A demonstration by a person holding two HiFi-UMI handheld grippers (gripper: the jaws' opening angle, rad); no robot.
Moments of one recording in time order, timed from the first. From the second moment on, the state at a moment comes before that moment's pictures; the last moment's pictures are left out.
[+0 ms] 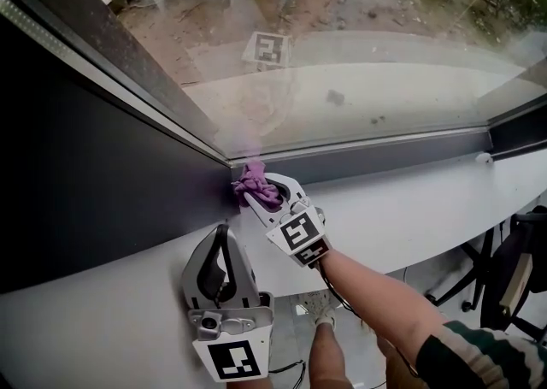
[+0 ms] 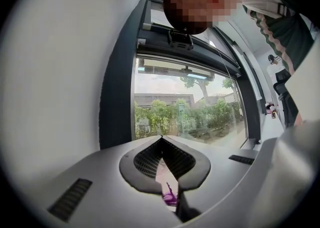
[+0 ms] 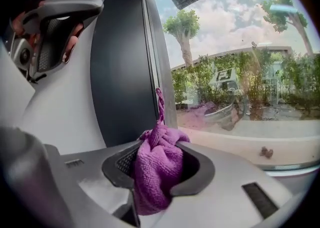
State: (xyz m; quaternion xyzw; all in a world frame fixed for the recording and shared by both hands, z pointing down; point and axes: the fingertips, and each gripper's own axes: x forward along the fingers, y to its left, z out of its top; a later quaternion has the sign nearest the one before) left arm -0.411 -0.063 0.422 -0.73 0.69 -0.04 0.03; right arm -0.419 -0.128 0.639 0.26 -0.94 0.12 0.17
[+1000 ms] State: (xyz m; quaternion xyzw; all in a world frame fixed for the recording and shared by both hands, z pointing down) left arm -0.374 -0.070 0.426 -0.74 0.67 -0.06 0.03; right arm -0.371 -0.141 0.664 0.28 -0.93 0.15 0.20
